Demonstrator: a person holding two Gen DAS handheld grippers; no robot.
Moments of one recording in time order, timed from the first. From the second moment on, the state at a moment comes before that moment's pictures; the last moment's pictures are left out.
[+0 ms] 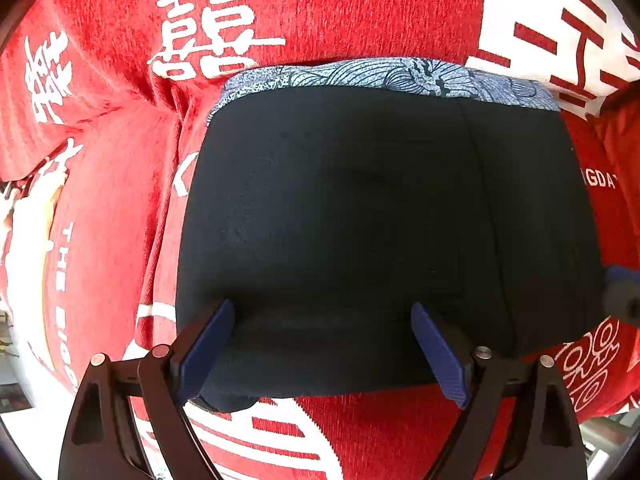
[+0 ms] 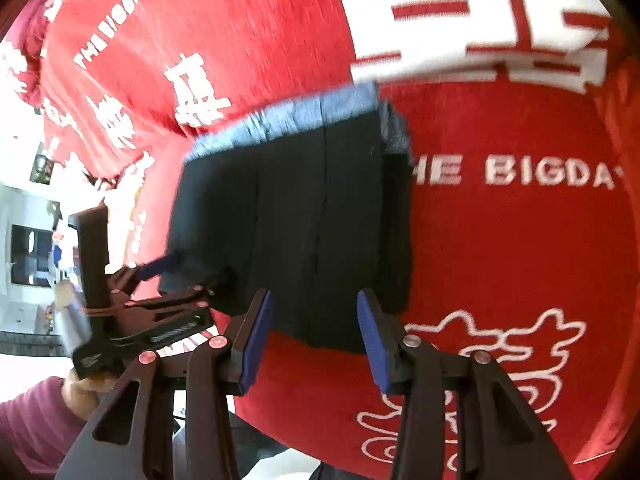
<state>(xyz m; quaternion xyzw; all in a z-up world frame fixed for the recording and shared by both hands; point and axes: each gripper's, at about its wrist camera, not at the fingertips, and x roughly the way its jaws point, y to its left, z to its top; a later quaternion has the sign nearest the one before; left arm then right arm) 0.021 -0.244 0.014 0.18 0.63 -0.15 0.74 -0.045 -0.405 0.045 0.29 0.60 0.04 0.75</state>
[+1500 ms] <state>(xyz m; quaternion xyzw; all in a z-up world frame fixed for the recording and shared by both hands) 0.040 -0.237 0.018 0.17 0.64 -0.17 0.73 -0.064 -0.435 0.007 0.36 0.62 -0.02 0.70</state>
